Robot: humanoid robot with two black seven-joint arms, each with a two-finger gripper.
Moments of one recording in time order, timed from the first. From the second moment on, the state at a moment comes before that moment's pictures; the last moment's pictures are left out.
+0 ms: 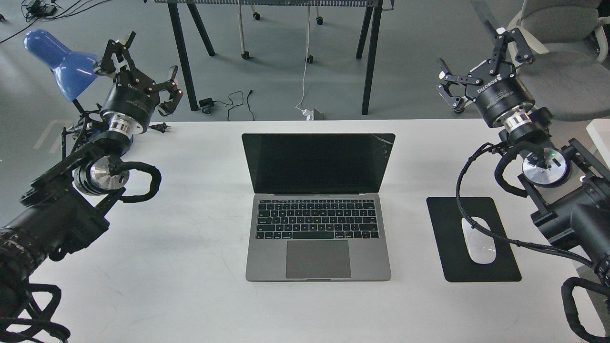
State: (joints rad) left arm -0.79 0.32 -0.71 -0.63 -0.05 -0.36 -0.49; right arm 0.71 -0.31 1.06 0.76 -0.08 0.49 0.14
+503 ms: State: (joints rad) left arm -0.79 0.31 -0.71 -0.63 -0.05 -0.36 -0.49; right arm 0.75 -0.31 1.01 0.76 -0.09 0.49 0.14
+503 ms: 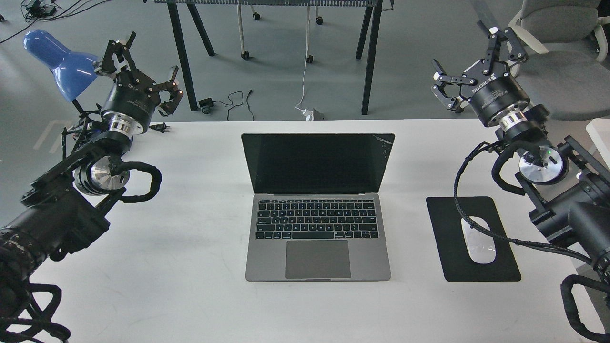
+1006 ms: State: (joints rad) left arm -0.79 0.32 -0.71 -0.63 -0.05 -0.36 -0.49; right arm 1.10 -0.29 0.54 0.71 -0.10 0.36 0.13
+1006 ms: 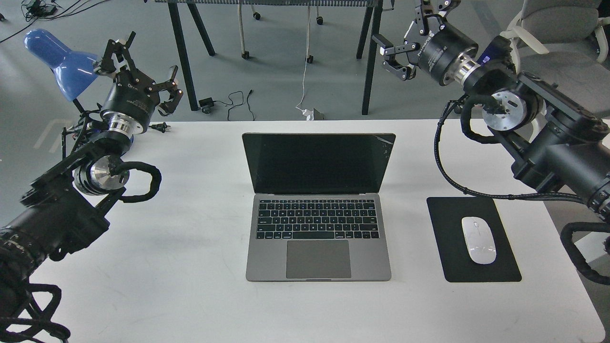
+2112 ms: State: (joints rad) left arm -0.79 0.32 -0.71 -0.63 -0.05 -0.36 -0.49; right arm 1.19 -0.15 0.10 0.53 -0.20 0.32 0.13
